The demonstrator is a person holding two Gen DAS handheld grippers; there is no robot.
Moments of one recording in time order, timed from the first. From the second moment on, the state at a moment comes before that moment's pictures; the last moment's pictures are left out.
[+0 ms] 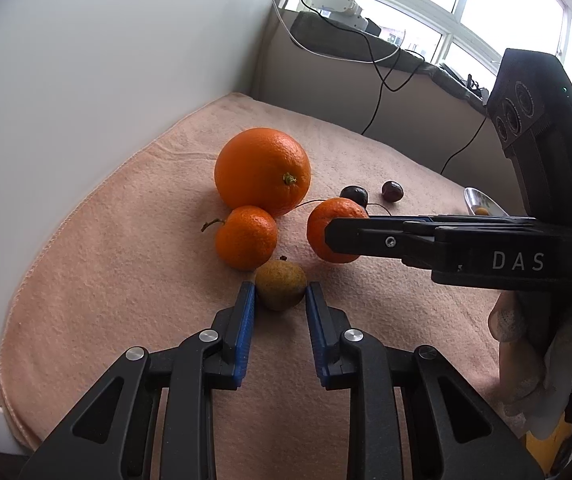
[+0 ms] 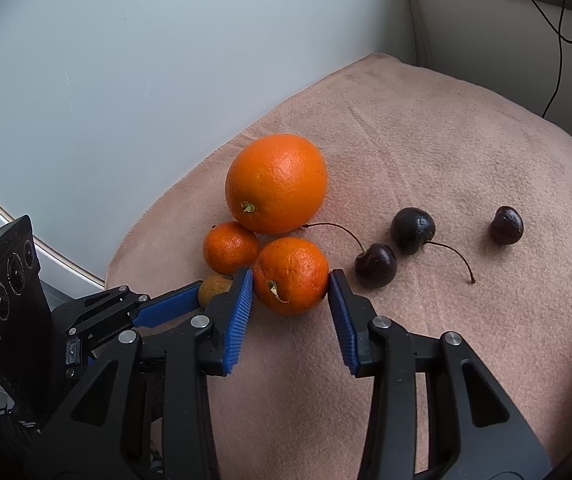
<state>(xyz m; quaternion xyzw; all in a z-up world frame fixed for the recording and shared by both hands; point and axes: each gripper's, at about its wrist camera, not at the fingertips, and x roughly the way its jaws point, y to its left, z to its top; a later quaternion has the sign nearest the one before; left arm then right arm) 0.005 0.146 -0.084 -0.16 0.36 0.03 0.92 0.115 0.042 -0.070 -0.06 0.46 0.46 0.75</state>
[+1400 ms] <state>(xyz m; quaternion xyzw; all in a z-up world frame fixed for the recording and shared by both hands) 0.086 0.017 -0.028 -0.12 0.32 -0.12 0.93 0.156 -0.247 0.003 0.05 0.40 0.25 0.88</state>
